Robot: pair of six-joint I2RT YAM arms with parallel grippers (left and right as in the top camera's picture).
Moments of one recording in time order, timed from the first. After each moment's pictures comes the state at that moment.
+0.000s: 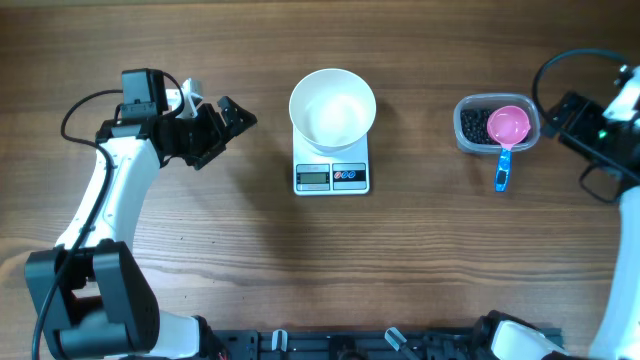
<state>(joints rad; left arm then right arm) 0.09 1.64 1.13 -0.63 0.63 -0.46 -0.38 1.32 1.33 -0.98 -0.11 0.21</state>
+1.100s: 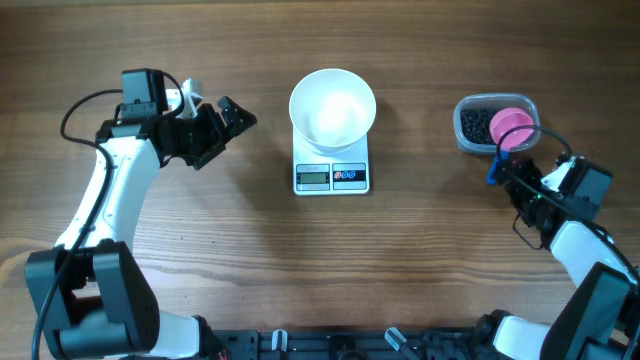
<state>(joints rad) 0.09 1.64 1.13 -0.63 0.63 -0.45 -0.48 1.46 0.51 0.01 -0.39 0.49</state>
